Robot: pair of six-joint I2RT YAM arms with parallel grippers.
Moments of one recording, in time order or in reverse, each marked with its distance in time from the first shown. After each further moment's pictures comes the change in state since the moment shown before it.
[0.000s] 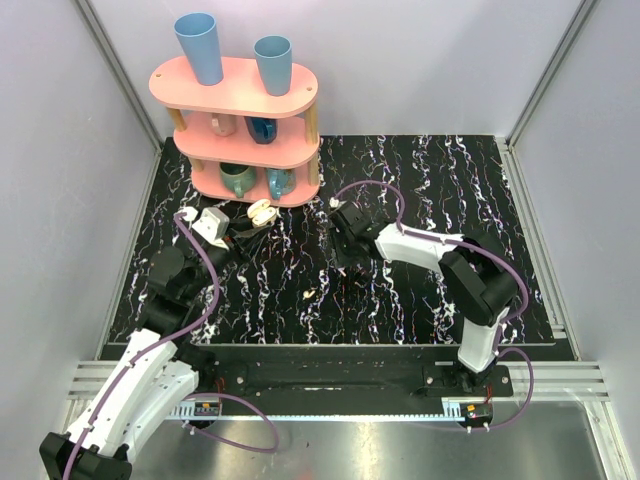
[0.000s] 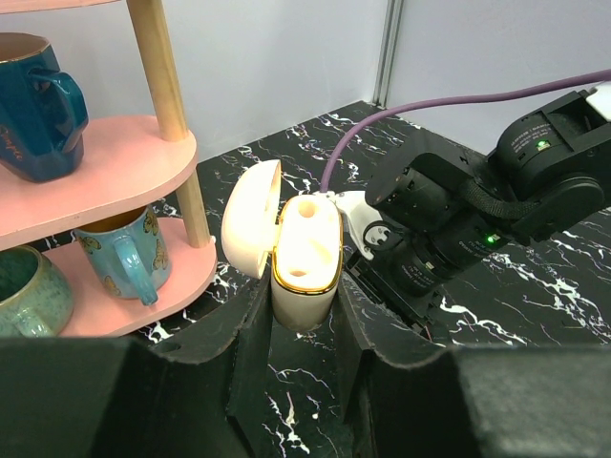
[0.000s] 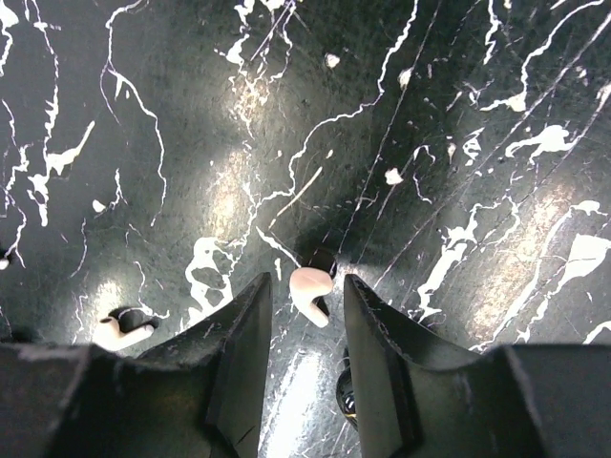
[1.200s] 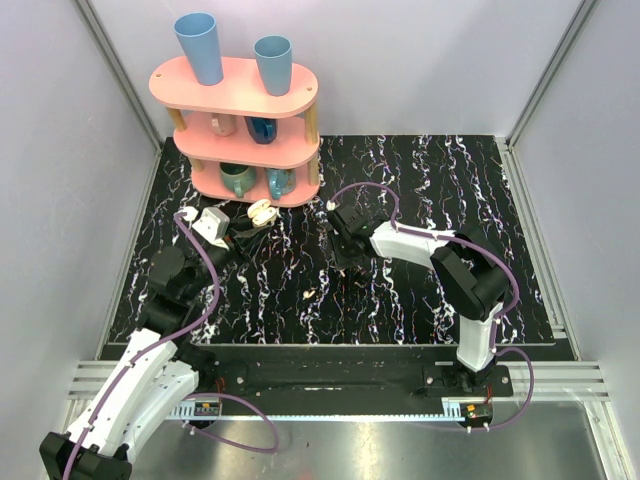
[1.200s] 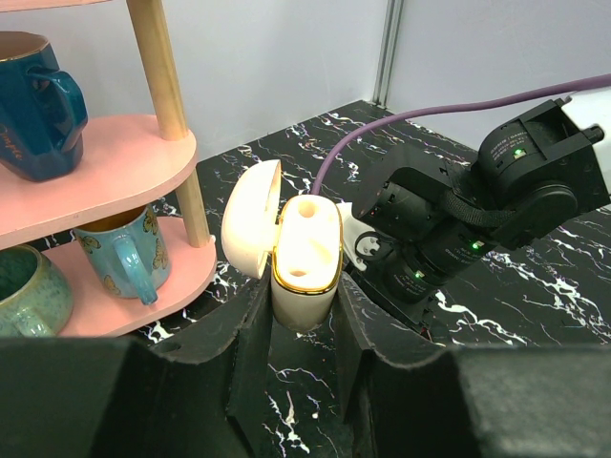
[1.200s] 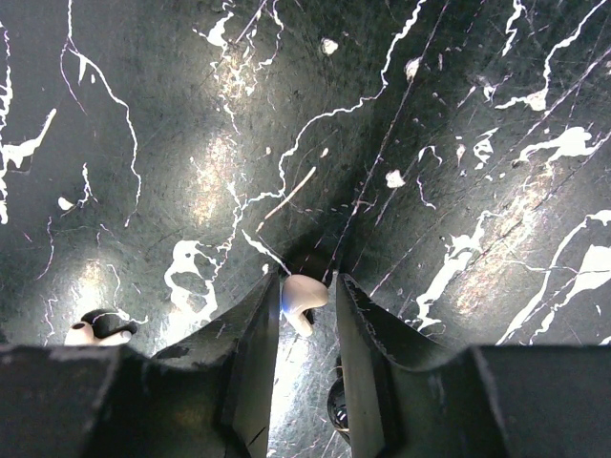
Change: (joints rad) left arm 0.000 0.002 0.000 0.000 0.000 0.000; right arm -0.003 0.060 0.043 -0.045 -0.017 -0.044
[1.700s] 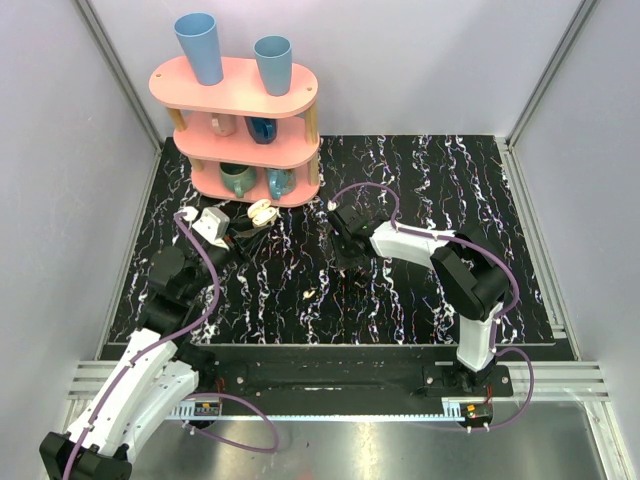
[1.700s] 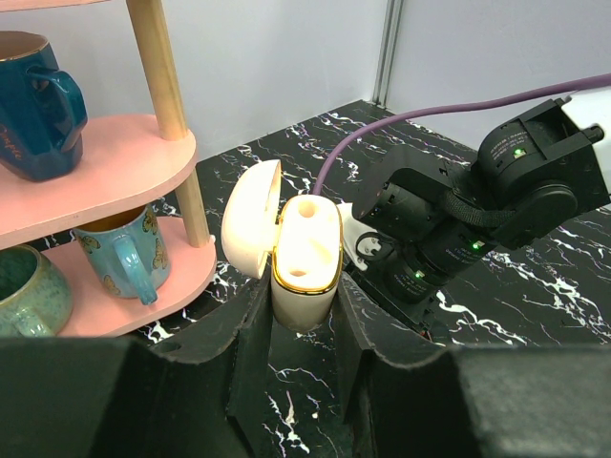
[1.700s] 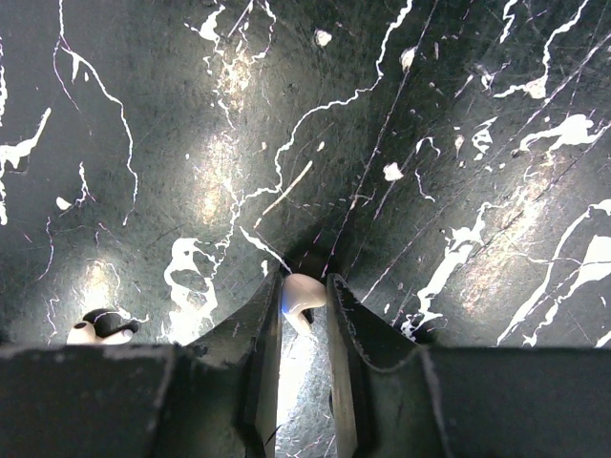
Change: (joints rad) left arm 0.000 0.000 0.000 0.000 0.001 0.000; right arm 0.000 0.000 0.000 -0.010 0.002 0.023
